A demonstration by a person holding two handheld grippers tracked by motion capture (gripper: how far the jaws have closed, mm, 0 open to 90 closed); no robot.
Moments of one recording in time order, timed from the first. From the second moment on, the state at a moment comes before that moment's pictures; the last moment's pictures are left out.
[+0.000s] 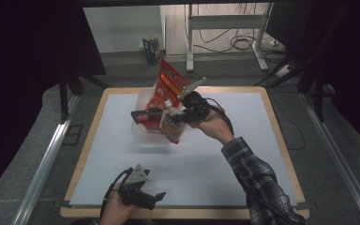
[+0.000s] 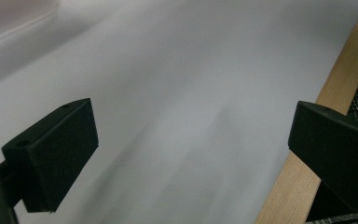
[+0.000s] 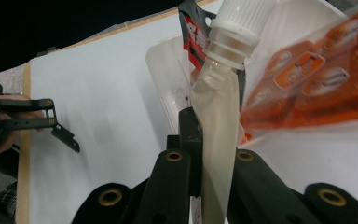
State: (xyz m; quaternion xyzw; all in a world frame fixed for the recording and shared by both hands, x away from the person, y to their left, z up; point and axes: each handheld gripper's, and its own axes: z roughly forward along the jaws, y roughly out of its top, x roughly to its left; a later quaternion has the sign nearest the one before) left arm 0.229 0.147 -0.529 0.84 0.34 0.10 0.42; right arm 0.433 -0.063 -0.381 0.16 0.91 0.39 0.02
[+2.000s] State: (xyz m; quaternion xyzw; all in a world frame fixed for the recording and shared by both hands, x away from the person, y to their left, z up) left arm 0.231 0.149 -0.530 0.84 0.34 0.11 0.41; right arm 0.438 -0.028 -0.422 0.17 0.90 0.39 0.05
